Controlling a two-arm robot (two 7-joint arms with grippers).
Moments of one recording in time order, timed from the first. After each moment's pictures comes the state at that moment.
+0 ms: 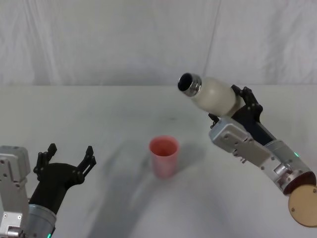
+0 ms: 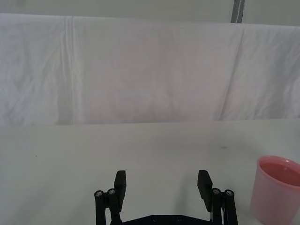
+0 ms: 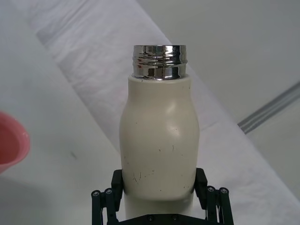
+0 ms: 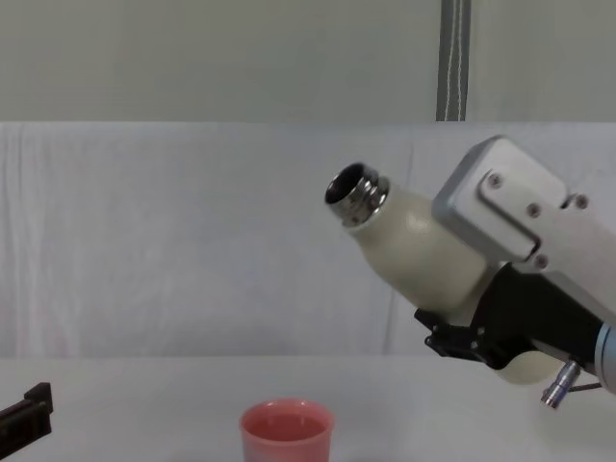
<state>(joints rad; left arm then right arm) 0.27 0.24 0.04 -1.85 -0.25 -0.02 -0.02 0.20 0.25 -0.39 -1.62 -0.58 0.00 0.09</state>
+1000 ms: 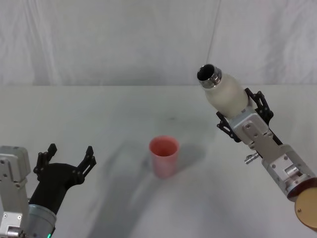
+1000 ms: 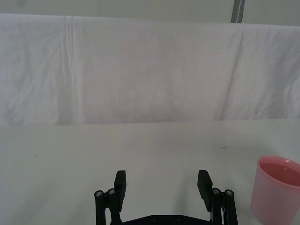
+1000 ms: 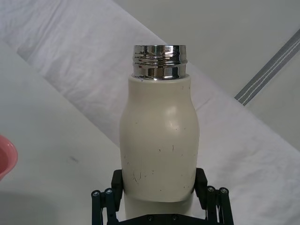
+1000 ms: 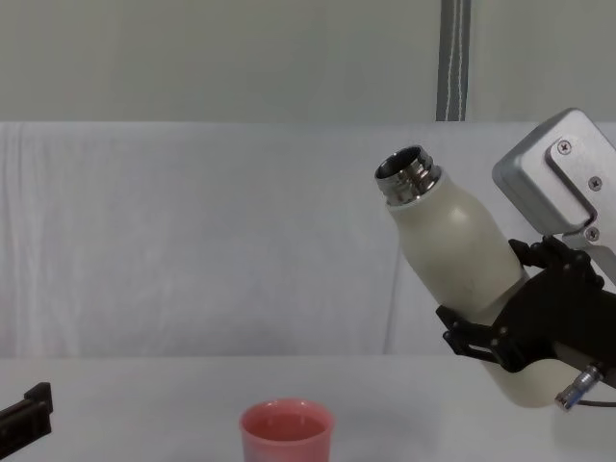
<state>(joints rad) 0.27 0.24 0.04 -1.85 -0.25 -0.02 -0.02 0.15 0.19 -0.32 -1.61 -0.44 -0.02 0.08</state>
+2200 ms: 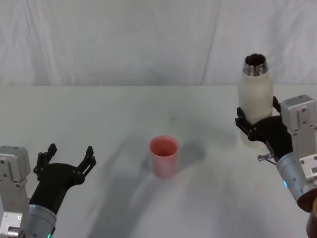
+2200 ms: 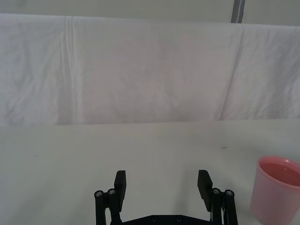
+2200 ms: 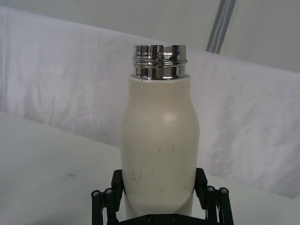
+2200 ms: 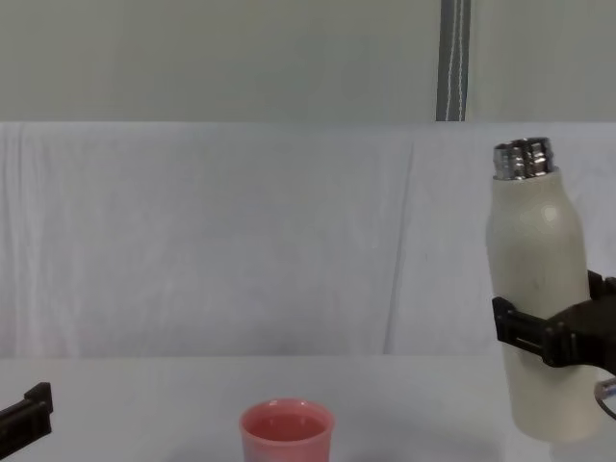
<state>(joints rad) 0.27 0.24 0.04 -1.85 -0.25 -0.02 -0.02 0.09 0.07 -0.16 -1.60 -0.13 -0.02 0.09</state>
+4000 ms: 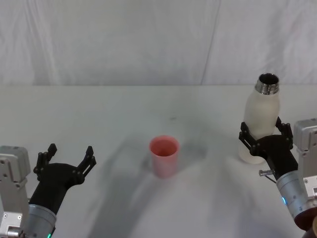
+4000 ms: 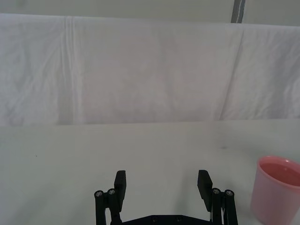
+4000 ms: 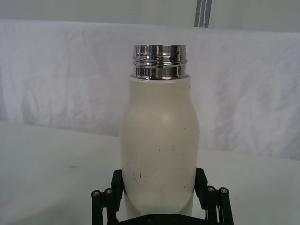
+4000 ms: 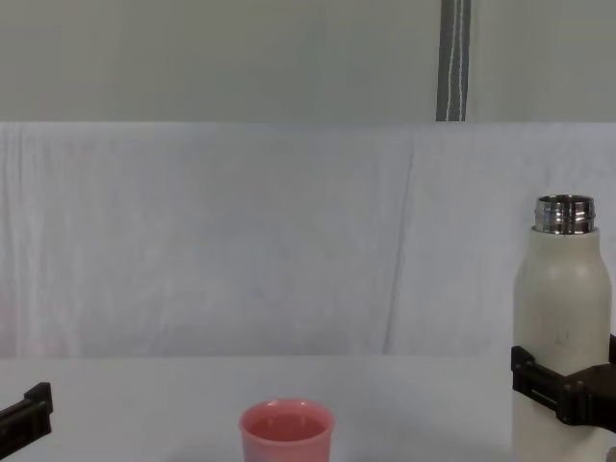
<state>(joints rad) 0.27 0.24 0.04 -1.85 -0.25 -0.02 -0.02 0.06 0.04 -0.13 -1.48 -0.01 -0.15 0.08</state>
